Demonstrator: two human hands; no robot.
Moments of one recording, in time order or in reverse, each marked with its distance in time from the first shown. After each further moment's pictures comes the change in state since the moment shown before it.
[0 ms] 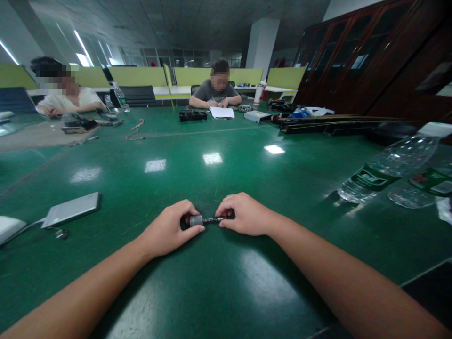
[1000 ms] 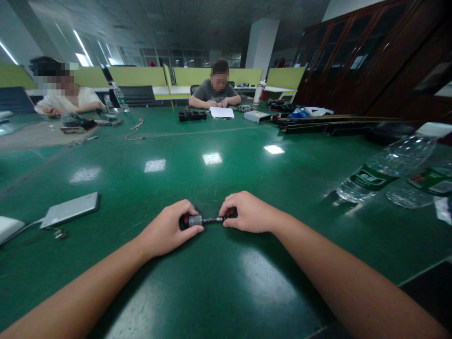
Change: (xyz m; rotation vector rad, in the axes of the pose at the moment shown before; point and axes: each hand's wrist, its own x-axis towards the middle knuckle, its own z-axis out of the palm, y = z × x) left_hand -0.002 -0.003 -0.001 0.005 -0.004 0.026; right_hand -0.002 0.003 -0.008 -0.007 -0.053 0.018
